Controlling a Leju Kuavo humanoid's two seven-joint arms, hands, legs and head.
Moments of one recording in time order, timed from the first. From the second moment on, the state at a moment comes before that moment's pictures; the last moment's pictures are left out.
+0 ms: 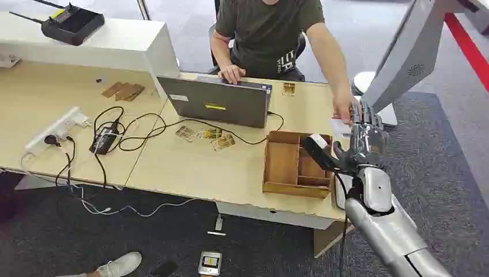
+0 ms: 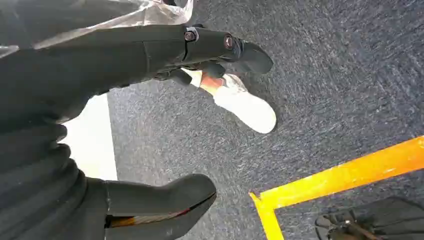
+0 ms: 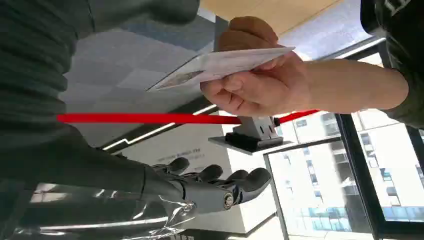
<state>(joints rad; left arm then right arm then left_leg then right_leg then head) -0.26 0.08 -0.95 -0.30 0.40 0.23 0.29 -0.62 -0.27 0.77 -1.12 1.07 -0.42 0.48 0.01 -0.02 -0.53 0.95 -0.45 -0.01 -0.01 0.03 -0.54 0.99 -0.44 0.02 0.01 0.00</state>
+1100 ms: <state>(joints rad) -0.23 0.10 -0.96 -0.30 0.45 0.26 0.27 -0.41 -0.31 0.65 -1.16 0.52 -0.58 0.34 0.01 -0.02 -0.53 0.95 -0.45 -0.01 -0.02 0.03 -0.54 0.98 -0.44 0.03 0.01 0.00</state>
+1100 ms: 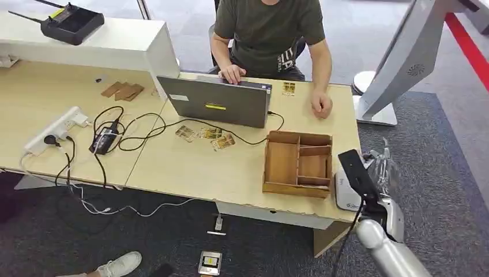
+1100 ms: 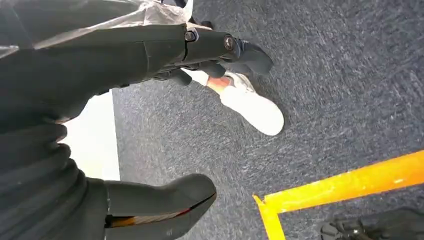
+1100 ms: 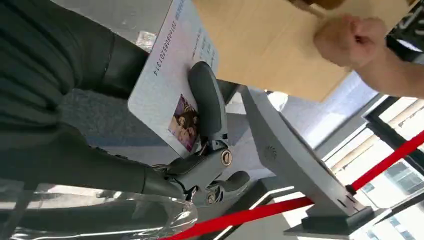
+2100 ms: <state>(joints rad) -0.19 0.12 -0.94 -0.30 0.51 0.30 0.23 -0.36 -0.31 0.70 -1.01 0.49 -0.62 0.35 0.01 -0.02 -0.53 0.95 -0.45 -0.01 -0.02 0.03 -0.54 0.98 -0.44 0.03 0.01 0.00</state>
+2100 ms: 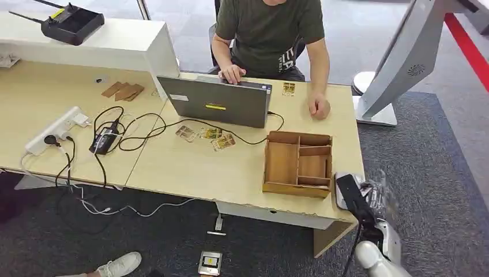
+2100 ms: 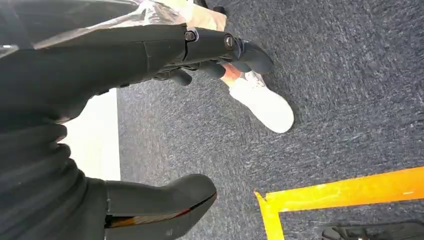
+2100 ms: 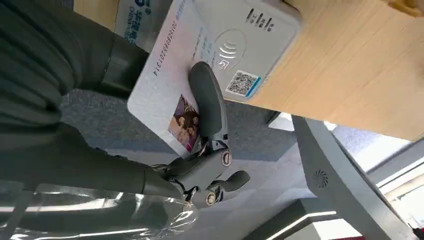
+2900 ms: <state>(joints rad) -0.23 0.11 -0.94 -0.30 0.43 0.27 0.27 -0.49 -0.31 0.71 -1.20 0.73 -0.41 0.44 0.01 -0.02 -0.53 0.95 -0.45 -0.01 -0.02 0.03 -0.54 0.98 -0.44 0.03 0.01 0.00</state>
